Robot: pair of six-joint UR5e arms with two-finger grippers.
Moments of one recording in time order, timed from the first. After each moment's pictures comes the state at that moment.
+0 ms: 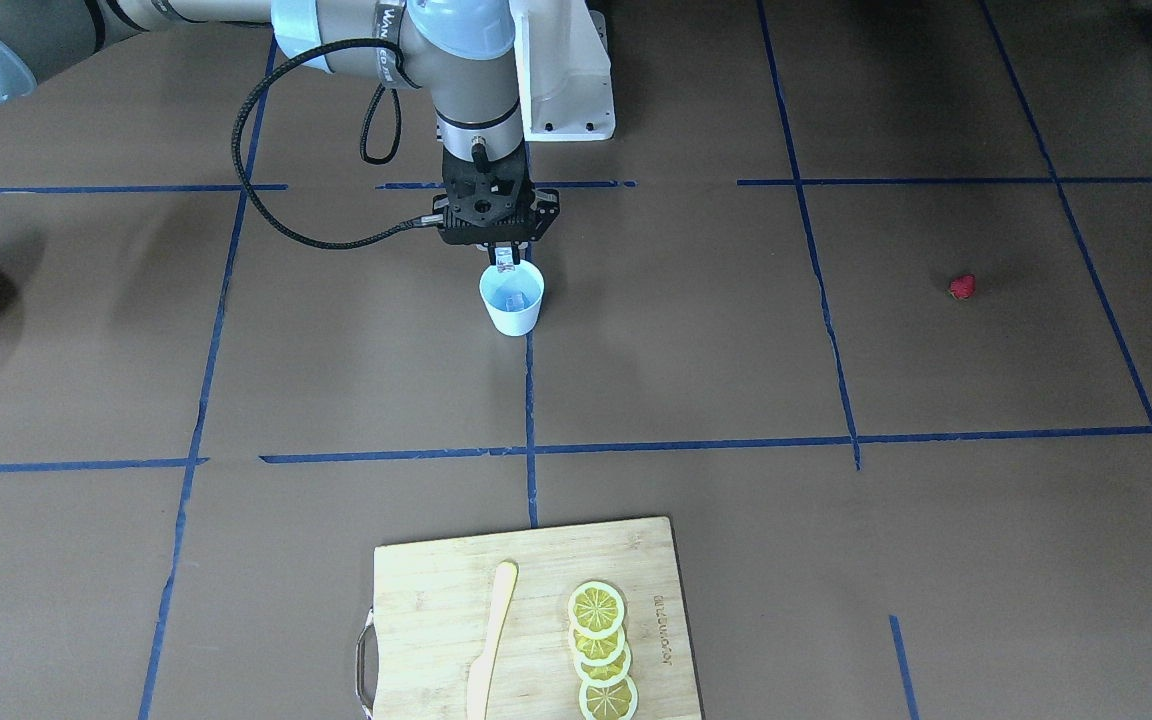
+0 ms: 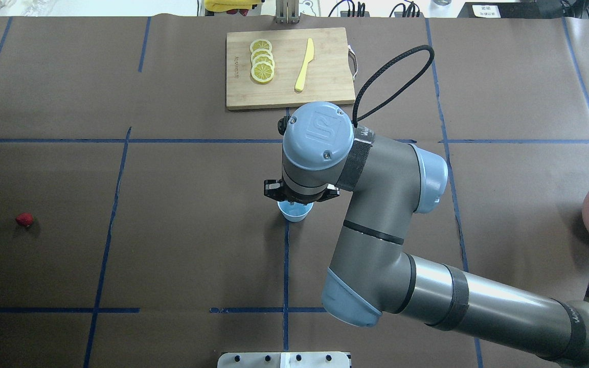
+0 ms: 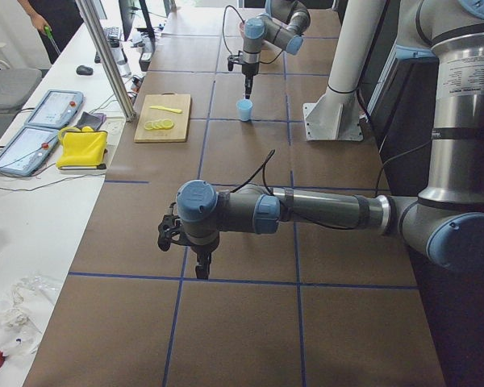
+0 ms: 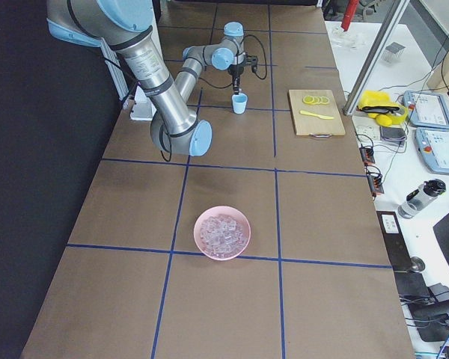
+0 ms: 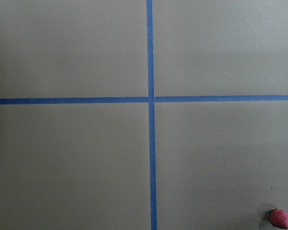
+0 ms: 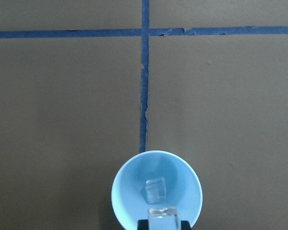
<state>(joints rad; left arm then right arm) -1.60 -1.55 -1.68 -1.54 -2.41 0.01 0.47 -0.80 1.73 -1.71 1.83 1.24</state>
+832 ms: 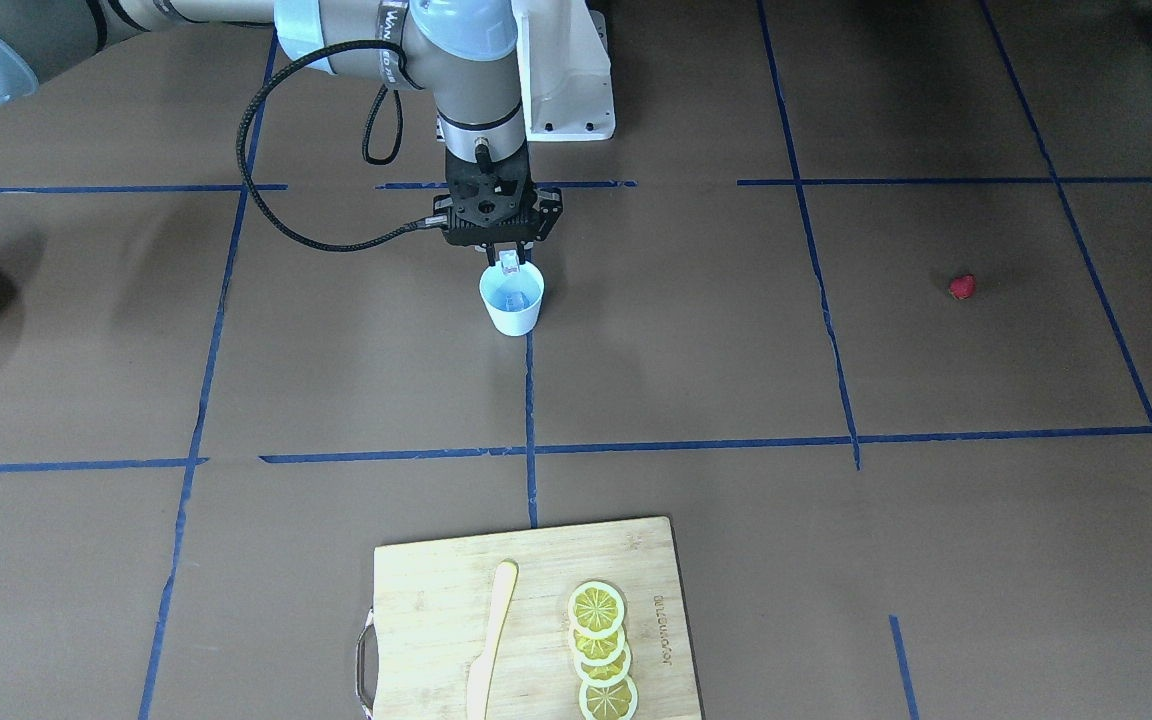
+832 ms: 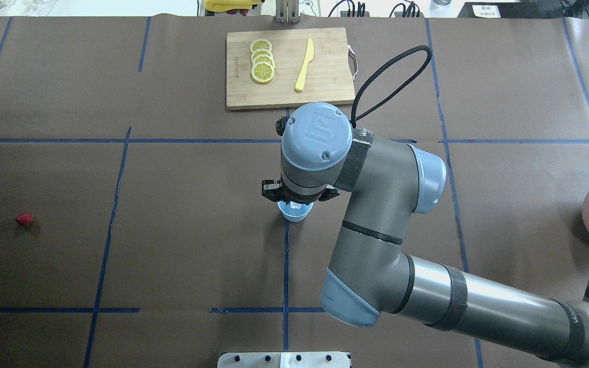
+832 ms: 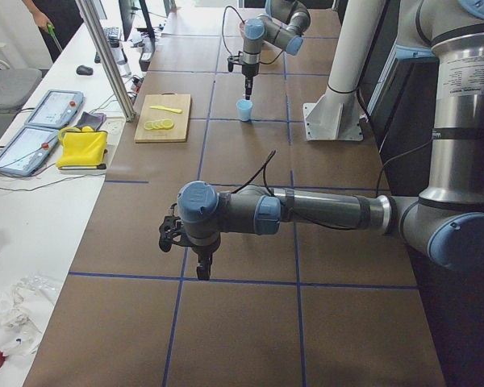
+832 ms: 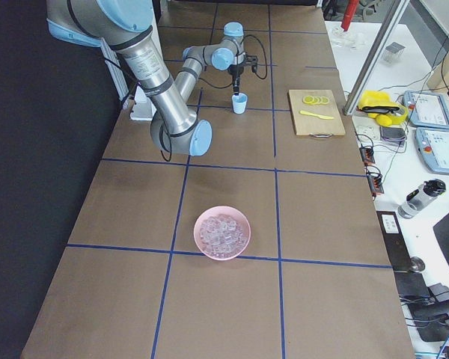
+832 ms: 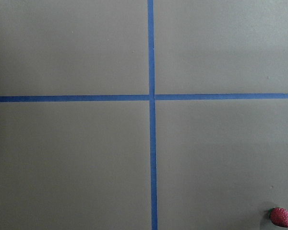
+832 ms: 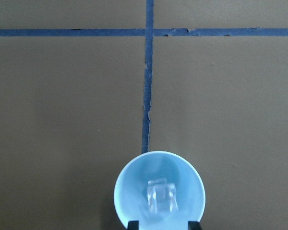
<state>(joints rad) -1.60 -1.54 -1.68 -1.54 -2.41 0.01 0.47 -0.80 1.73 -1.70 1.83 1.23</state>
